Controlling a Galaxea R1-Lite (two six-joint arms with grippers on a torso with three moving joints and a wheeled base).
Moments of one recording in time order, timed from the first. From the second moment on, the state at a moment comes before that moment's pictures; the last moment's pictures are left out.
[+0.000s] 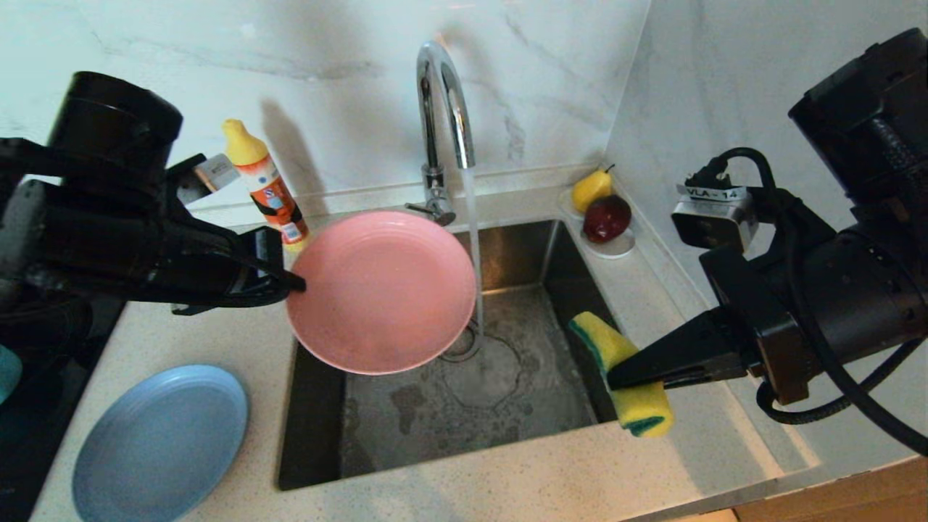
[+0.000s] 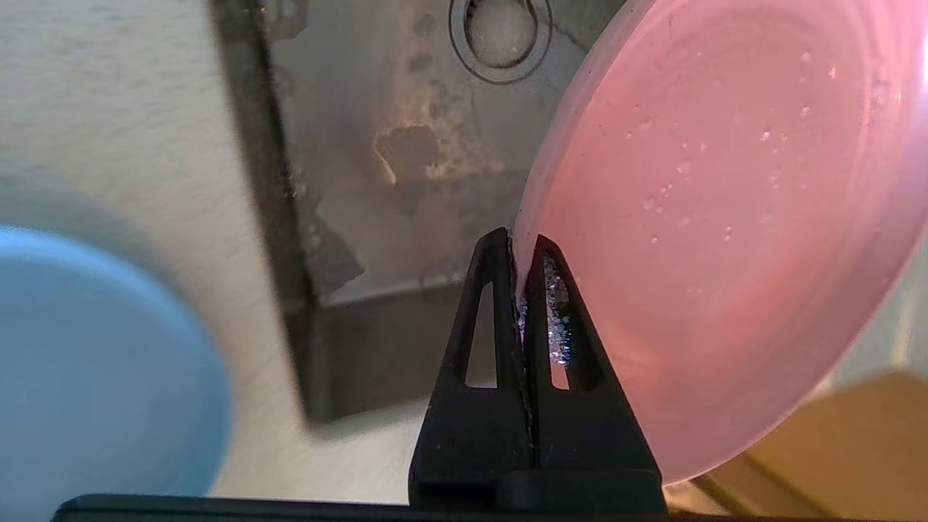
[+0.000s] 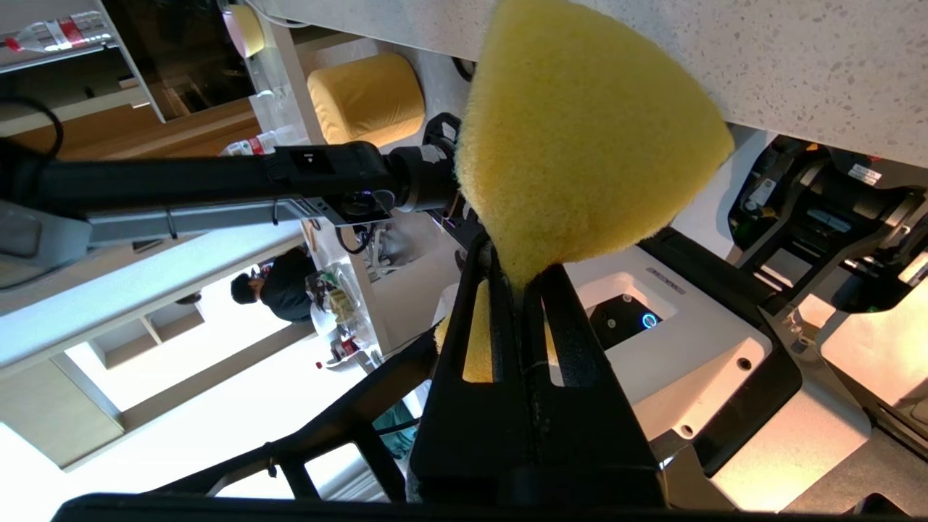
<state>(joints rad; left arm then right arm) -0.27 1.57 -1.37 0.45 -0.08 -0.38 0.60 1.55 -1.56 0.76 0.61 0.68</state>
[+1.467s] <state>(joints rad) -0.49 2.02 -1.55 0.26 0.04 -0.59 0.58 1.56 -1.51 0.75 0.61 0.65</state>
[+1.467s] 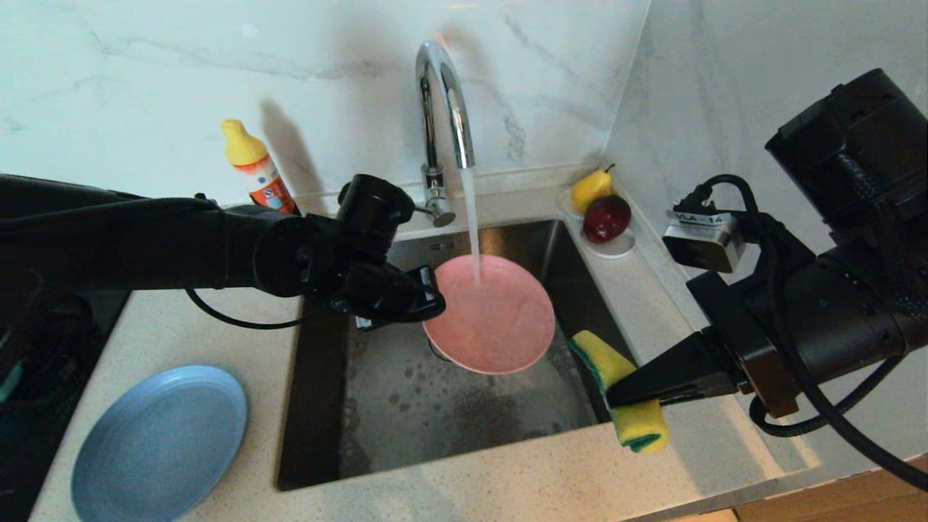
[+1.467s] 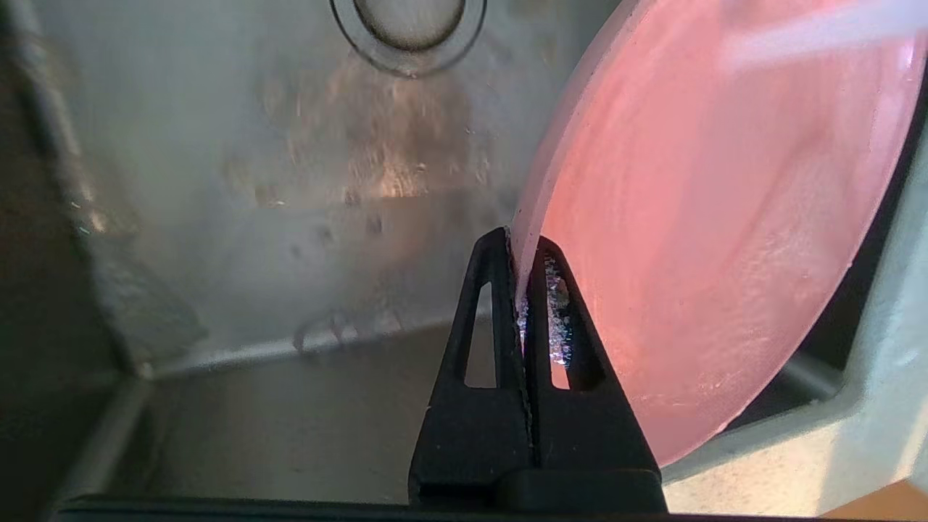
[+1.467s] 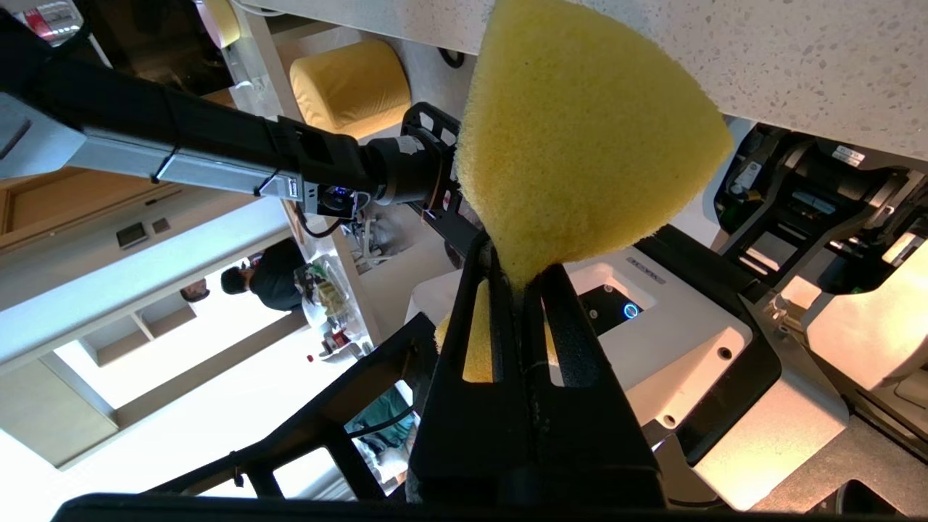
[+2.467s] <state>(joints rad) -0.37 1.79 -1.42 0.21 0.34 -0.31 0.58 1.57 -1.50 0.75 0.61 0.65</state>
